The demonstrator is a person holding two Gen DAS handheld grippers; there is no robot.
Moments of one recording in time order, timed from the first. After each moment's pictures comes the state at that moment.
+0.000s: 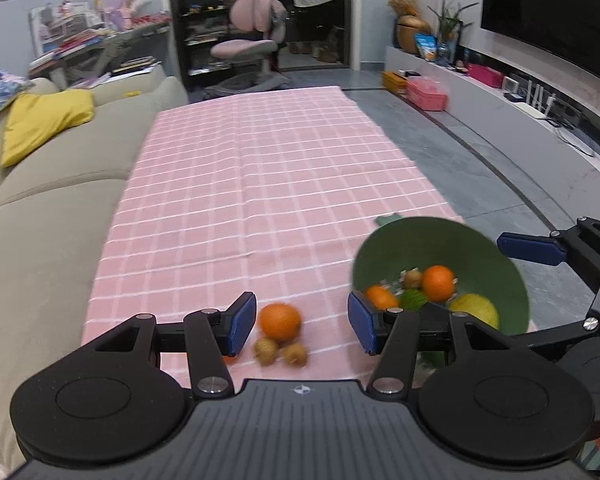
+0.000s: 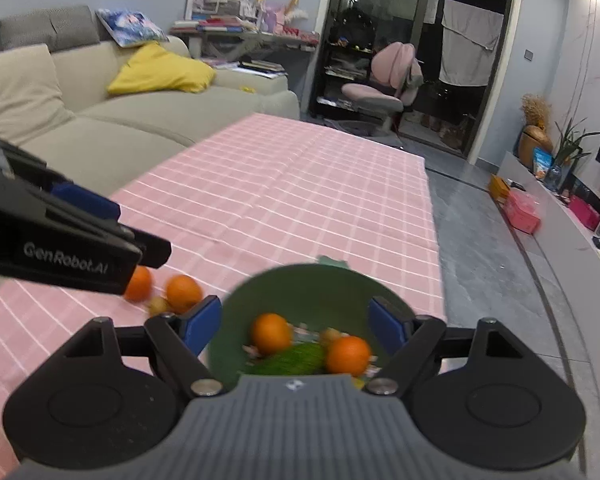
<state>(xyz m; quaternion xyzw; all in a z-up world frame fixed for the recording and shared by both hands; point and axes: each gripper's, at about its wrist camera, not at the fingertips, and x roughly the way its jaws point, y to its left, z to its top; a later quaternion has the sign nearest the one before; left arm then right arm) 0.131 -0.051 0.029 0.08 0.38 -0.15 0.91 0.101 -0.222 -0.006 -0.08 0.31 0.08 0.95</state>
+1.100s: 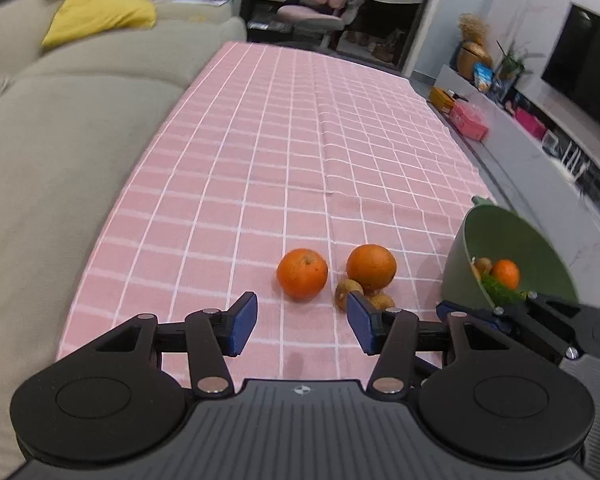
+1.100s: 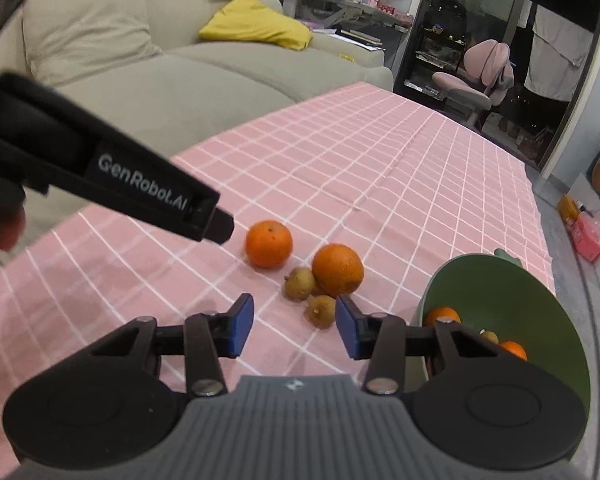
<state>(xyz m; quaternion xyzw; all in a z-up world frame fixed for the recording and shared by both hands) 0.146 0.049 -0.040 -0.05 0.41 -0.11 0.90 0.112 -0.107 -0.069 -0.16 0.35 0.17 0.91</state>
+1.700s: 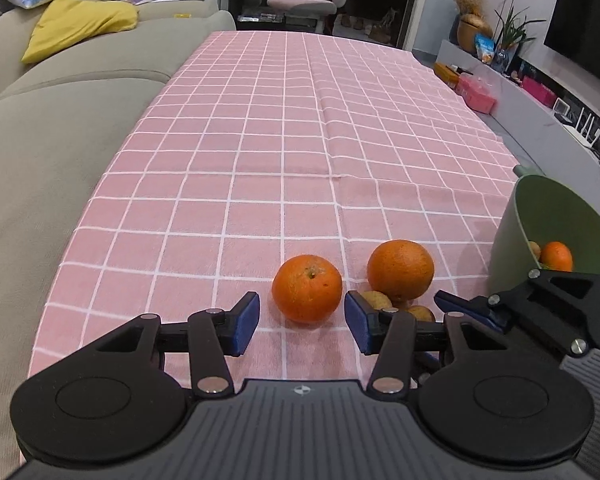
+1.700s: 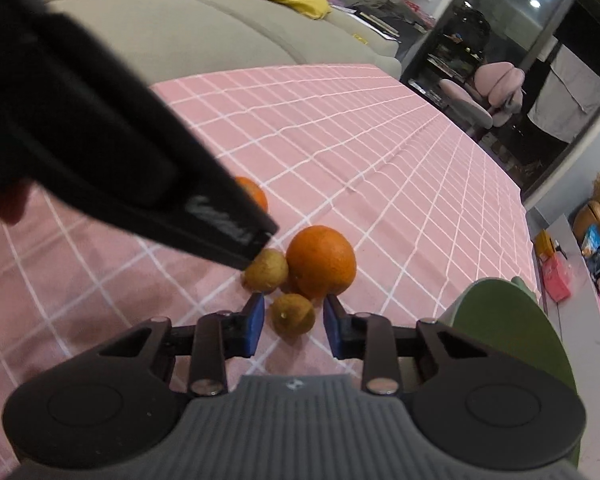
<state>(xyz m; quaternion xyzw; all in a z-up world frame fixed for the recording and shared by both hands) 0.190 0.026 -0.086 -0.01 0.42 -0.11 0.90 0.151 -0.089 -0.117 -0.27 0.35 0.16 0.88</state>
